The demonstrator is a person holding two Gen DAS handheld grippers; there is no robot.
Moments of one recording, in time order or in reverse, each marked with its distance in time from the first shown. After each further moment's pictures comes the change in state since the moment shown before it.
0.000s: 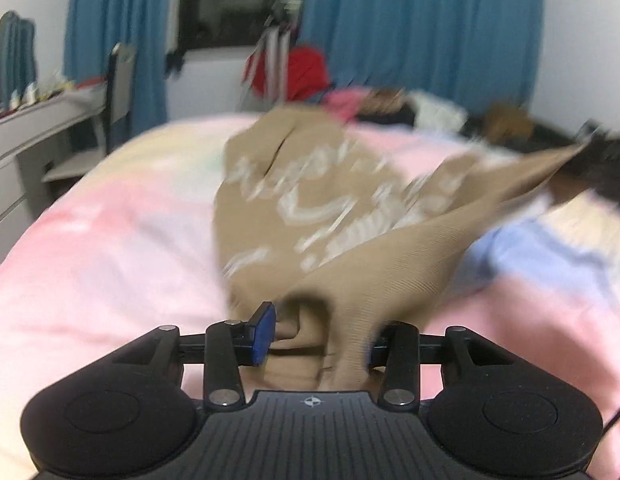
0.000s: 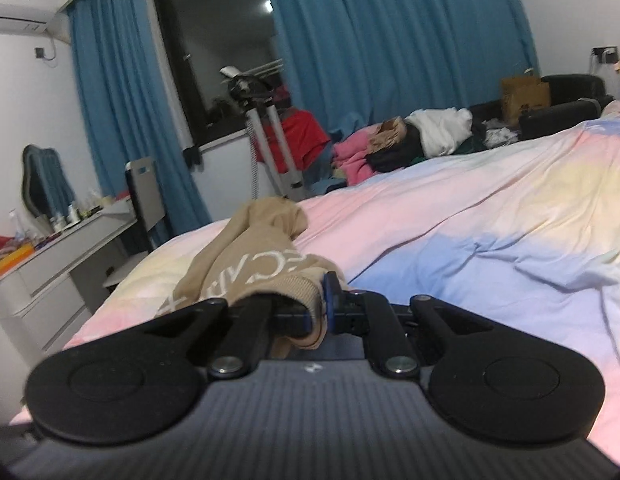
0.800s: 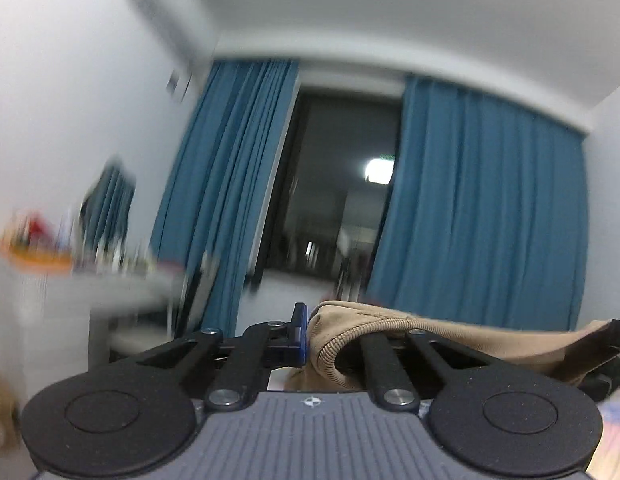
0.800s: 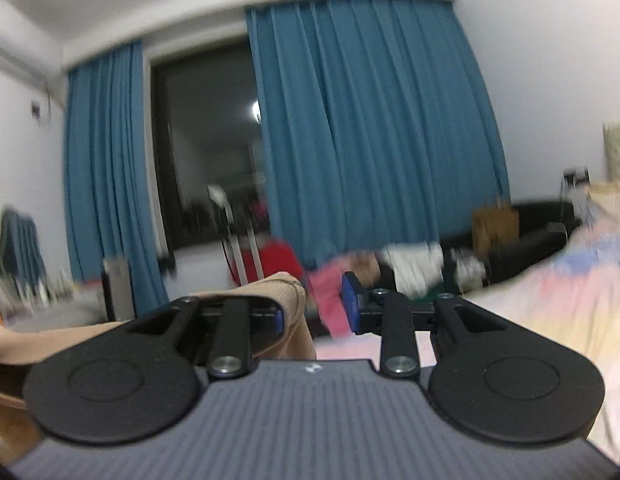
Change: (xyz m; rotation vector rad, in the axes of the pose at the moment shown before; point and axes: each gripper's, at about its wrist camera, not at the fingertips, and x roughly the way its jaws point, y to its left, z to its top) left arm -0.199 0.040 0.161 -0.183 -0.741 0.158; right arm -0.080 0.074 0.145 -0.087 -0.393 -0.058
